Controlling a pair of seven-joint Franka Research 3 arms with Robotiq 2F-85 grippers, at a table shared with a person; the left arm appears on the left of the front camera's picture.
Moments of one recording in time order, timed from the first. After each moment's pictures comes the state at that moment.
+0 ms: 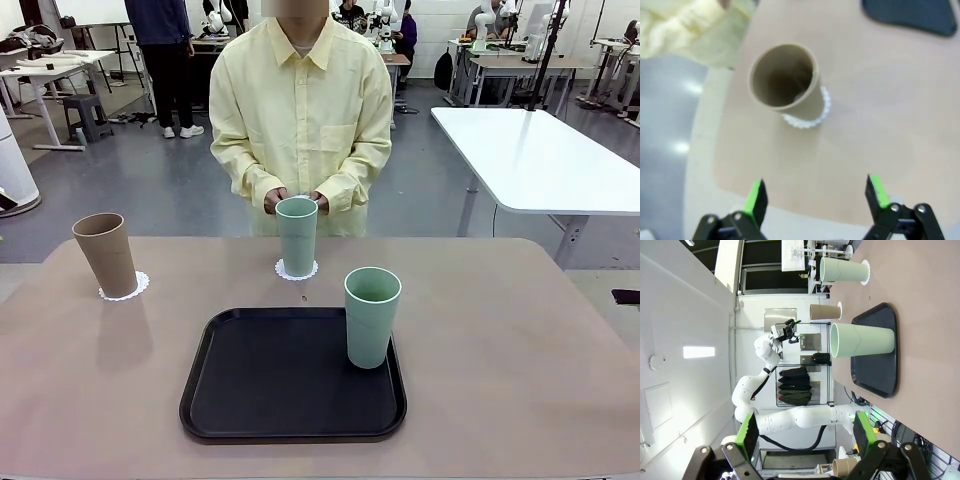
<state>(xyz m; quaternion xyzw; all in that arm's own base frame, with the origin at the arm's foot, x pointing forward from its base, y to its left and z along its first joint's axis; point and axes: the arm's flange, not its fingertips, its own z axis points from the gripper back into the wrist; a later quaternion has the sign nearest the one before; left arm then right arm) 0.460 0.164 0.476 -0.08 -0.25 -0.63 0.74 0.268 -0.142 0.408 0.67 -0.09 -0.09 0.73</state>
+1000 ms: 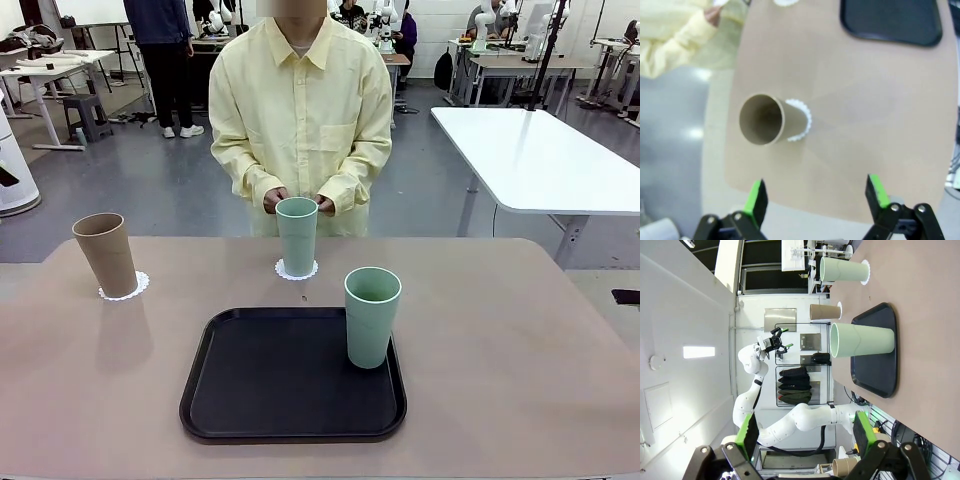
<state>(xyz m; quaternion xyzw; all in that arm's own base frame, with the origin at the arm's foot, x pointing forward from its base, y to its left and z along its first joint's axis) 0.397 0.080 0.548 -0.01 -0.23 -0.64 0.73 0.268 -0.142 0.408 0.67 -0.09 -0.09 0.73</state>
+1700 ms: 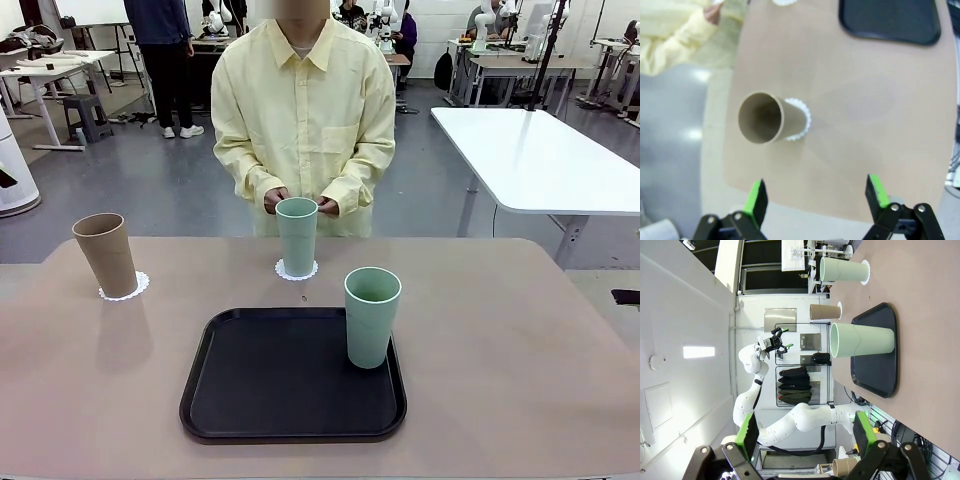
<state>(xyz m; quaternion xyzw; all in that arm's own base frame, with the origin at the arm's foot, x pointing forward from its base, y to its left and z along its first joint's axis) 0.398 0.083 0.548 -0.01 -0.23 -0.64 0.73 0.268 -0.142 0.408 0.67 -0.09 -0.09 0.73</state>
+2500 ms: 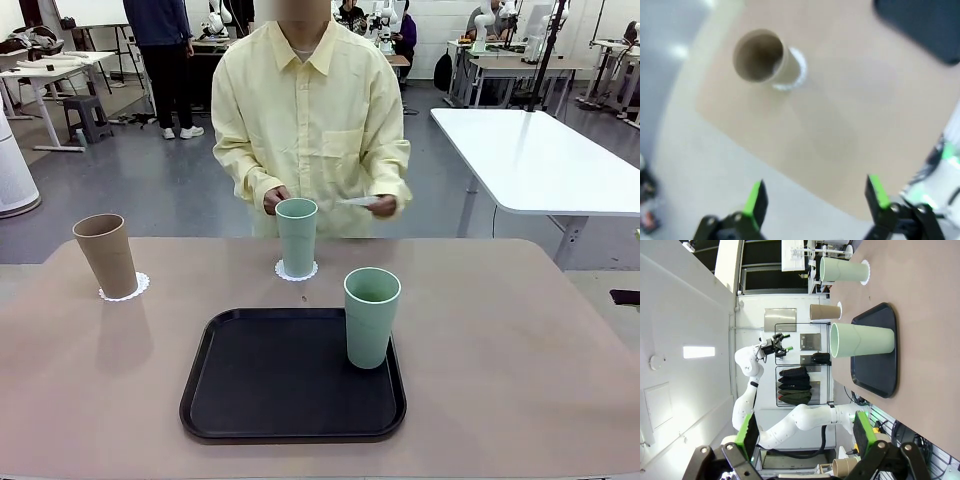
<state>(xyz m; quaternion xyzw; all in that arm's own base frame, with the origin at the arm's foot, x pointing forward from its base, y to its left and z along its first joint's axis) 0.374 0.068 0.552 0.02 -0.12 -0.45 0.88 0.268 -0.142 0.408 0.67 -0.09 -0.09 0.73</state>
